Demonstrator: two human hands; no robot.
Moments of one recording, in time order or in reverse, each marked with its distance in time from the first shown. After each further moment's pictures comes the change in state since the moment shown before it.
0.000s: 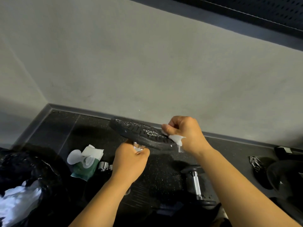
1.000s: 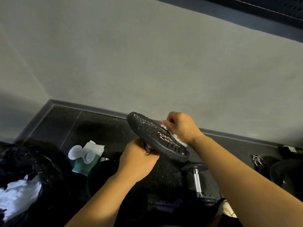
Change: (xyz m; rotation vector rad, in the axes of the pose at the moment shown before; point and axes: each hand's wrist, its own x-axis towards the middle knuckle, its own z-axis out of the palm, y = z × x) left_hand -0.003 0.004 0.013 -0.005 -0.193 0.019; right_hand 0.032 0.032 0.007 -0.223 -0.142 -0.063
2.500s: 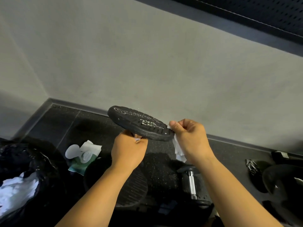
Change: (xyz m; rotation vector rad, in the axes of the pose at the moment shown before) left_hand 0.006 0.009 -0.007 0.014 0.301 0.045; right_hand -0.065 -0.035 -0.015 0.662 0.246 0.265
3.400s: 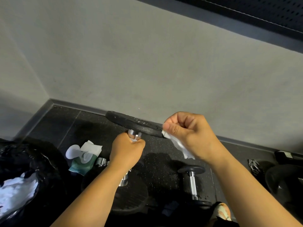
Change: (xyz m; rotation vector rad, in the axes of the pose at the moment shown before) left_hand 0.005 0.000 0.002 -0.035 -0.072 -0.215; right_hand -0.009 -0.025 -0.022 0.094 -0.395 -0.269
